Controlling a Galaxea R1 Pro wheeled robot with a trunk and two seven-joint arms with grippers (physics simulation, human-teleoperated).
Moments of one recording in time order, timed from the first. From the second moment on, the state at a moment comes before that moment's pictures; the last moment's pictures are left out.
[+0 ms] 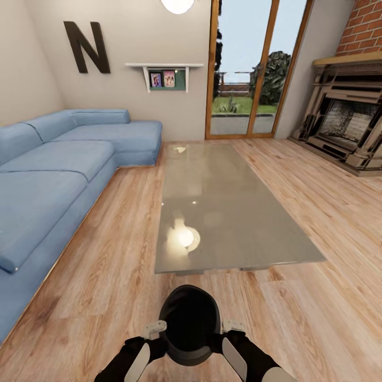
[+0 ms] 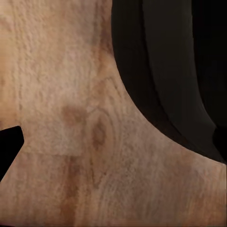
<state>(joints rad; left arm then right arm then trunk) -0.41 -0.15 -0.11 -0.60 0.37 0.45 0.25 -0.54 0.15 0.37 -0.40 -0.53 0.35 -0.27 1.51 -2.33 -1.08</state>
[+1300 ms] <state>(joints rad) -0.40 -0.11 -0.02 -1.01 0.37 0.84 0.25 -0.52 0.13 0.37 -0.75 -0.53 0.52 -0.26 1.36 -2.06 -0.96</state>
